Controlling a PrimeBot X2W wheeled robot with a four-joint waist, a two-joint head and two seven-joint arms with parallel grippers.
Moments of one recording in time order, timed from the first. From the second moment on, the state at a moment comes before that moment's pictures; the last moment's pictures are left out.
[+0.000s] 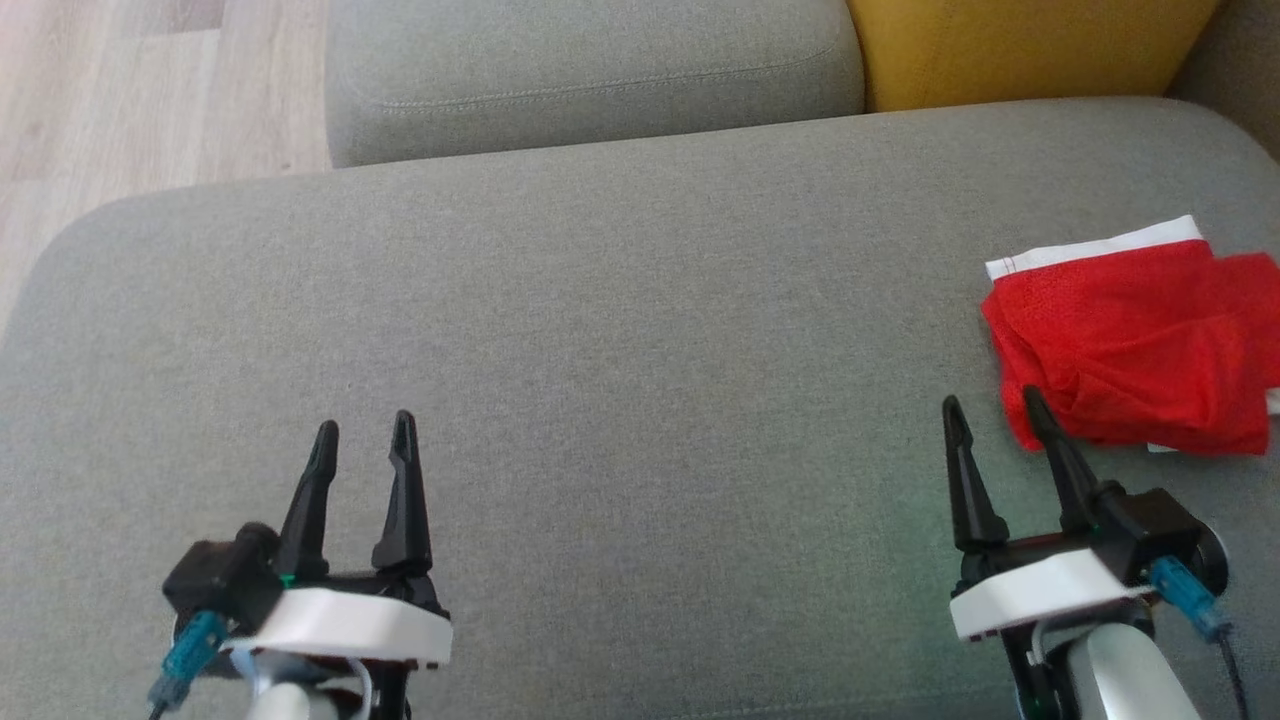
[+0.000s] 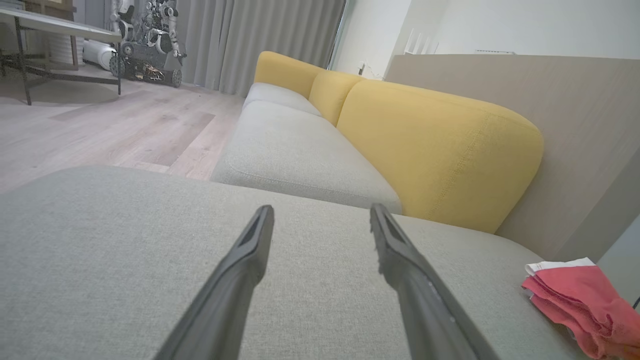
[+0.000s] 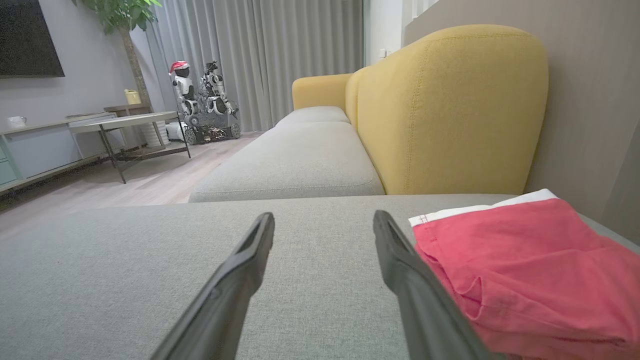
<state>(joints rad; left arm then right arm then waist) 0.06 0.05 -0.18 0.02 -0.36 0.05 -0.25 -0.04 -0.05 0.06 0.24 0.09 0.13 -0.25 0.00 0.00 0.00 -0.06</state>
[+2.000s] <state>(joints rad) 0.11 0.05 -0.15 0.11 -0.58 0.00 -0.21 0.01 -0.05 0.06 0.30 0.34 0.13 -0.21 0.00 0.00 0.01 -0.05</state>
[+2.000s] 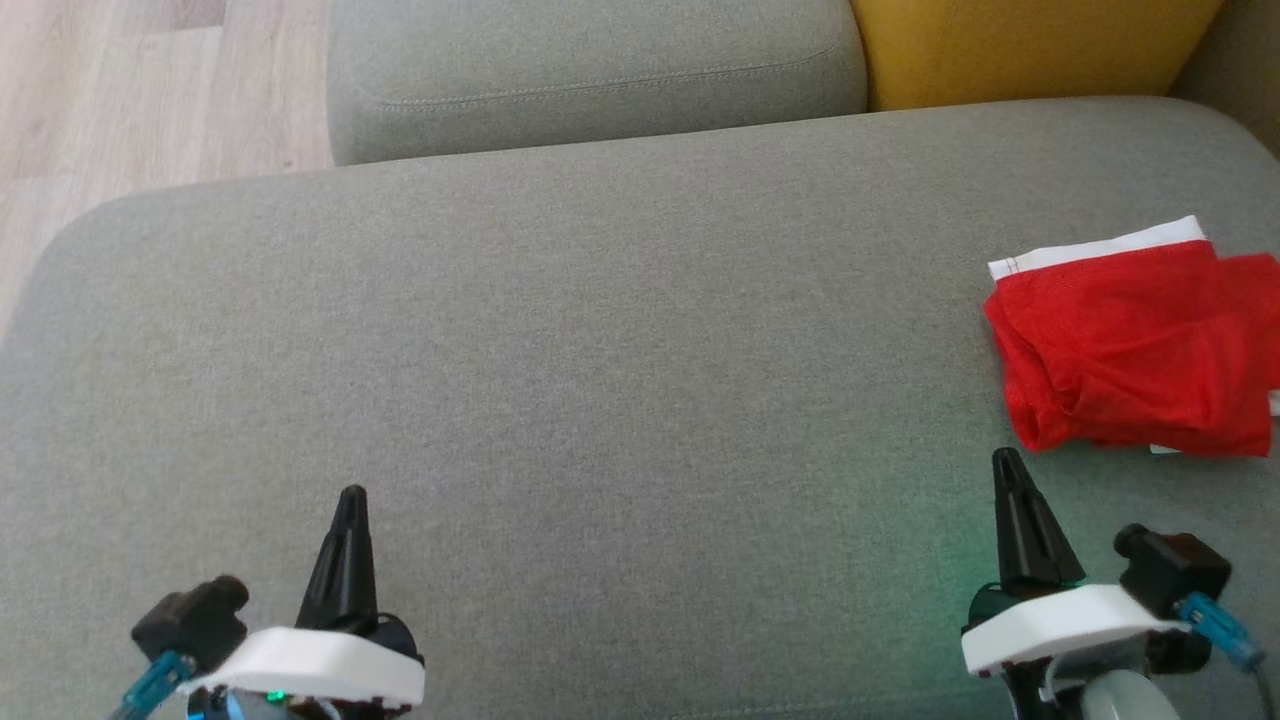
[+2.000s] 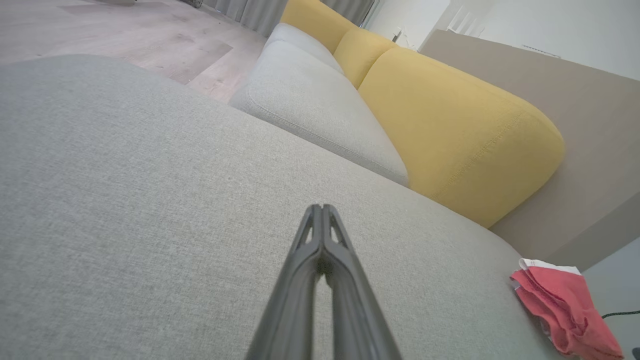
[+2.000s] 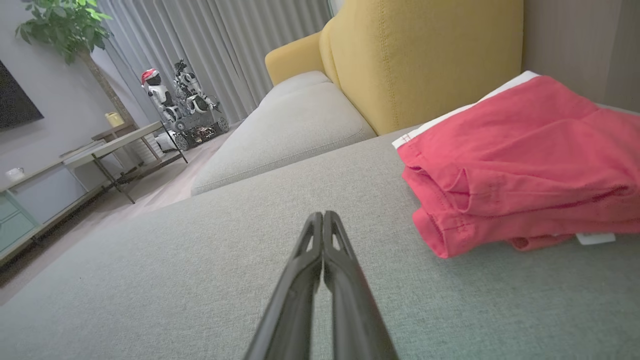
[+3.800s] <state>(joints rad) 0.04 0.06 -0.07 0.19 -1.11 -0.06 -0.07 -0.01 -0.06 -0.01 0.29 0.99 0.13 -0.07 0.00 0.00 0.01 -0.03</state>
